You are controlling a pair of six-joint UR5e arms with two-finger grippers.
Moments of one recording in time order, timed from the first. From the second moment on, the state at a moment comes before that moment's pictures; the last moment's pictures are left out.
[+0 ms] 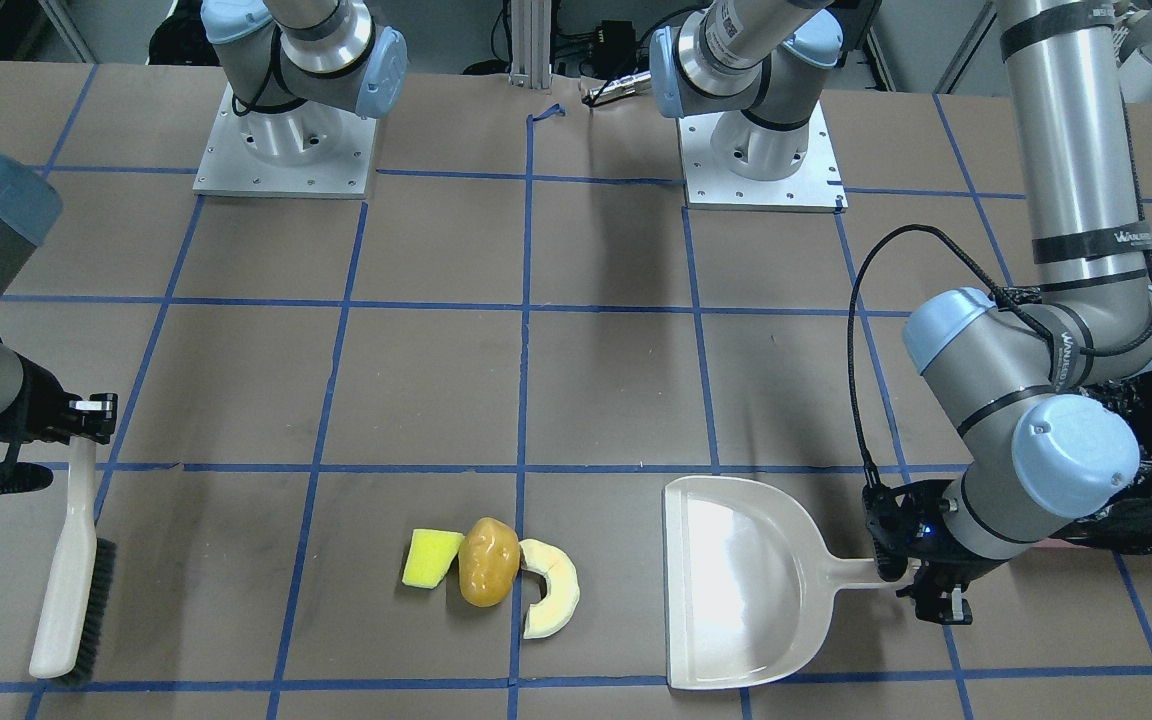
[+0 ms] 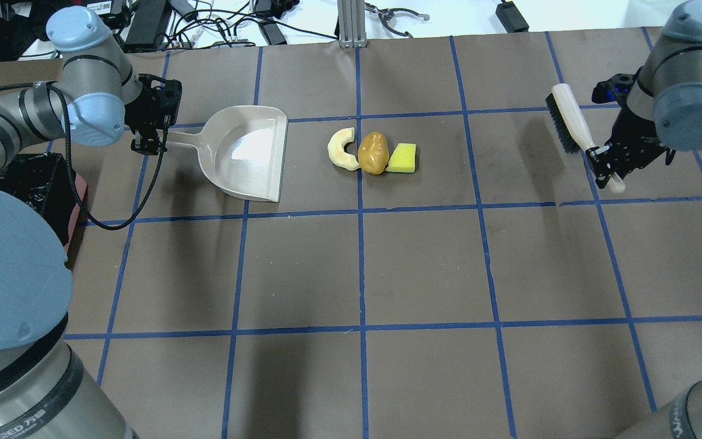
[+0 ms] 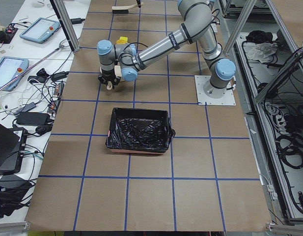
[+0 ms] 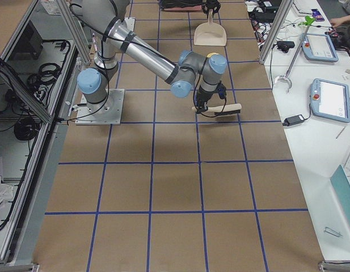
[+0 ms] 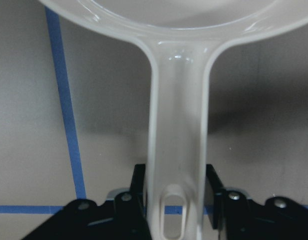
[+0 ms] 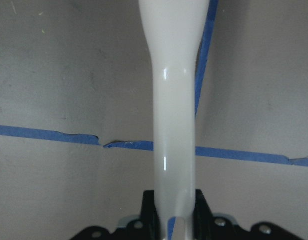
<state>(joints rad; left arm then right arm) -1.35 -2.15 -1.52 -0.96 1.62 1.83 1.23 -1.22 1.73 -1.95 -1.67 -0.46</state>
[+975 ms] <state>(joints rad) -1.35 -2.15 -1.52 -0.95 1.62 1.84 1.48 -1.31 1.75 -1.76 -1.56 -0.05</state>
